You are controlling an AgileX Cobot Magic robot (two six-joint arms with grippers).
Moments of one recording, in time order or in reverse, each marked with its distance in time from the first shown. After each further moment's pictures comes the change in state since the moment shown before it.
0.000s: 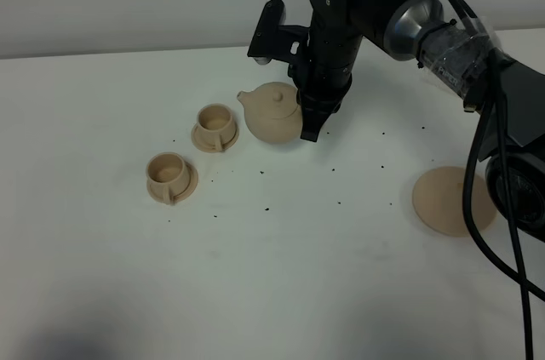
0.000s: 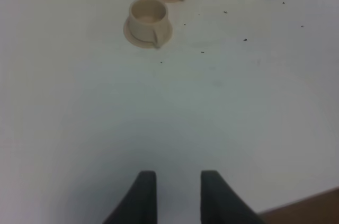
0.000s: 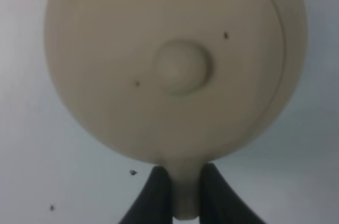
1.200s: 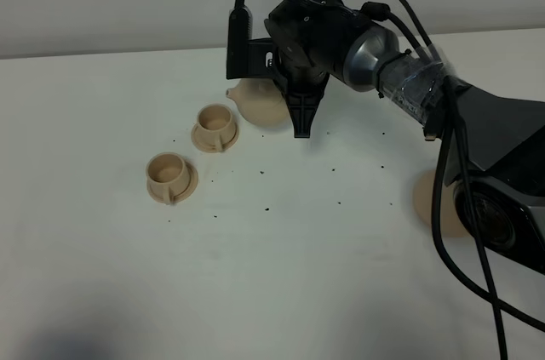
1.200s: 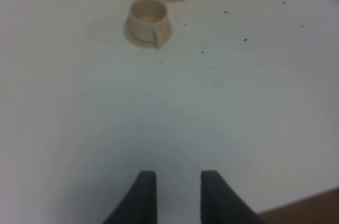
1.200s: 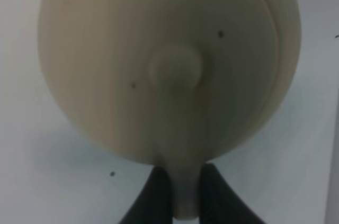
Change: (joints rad) left arm 0.000 0.000 0.000 0.000 0.000 0.000; right arm 0.091 0.048 0.000 -0.346 -0.222 -0.001
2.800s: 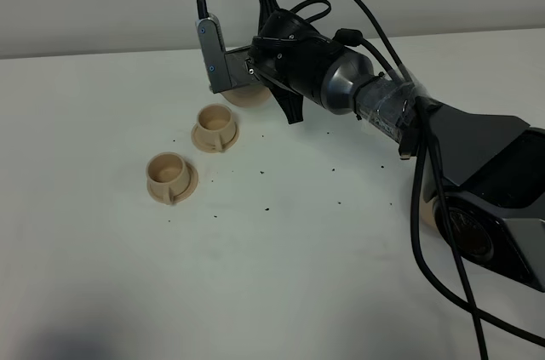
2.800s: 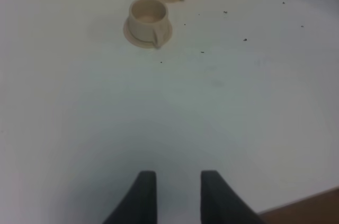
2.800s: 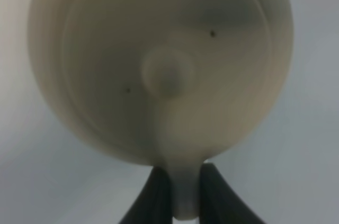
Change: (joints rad) left arm 0.000 0.000 0.000 0.000 0.000 0.000; right arm 0.045 0.048 0.003 -0.271 -0.234 -0.032
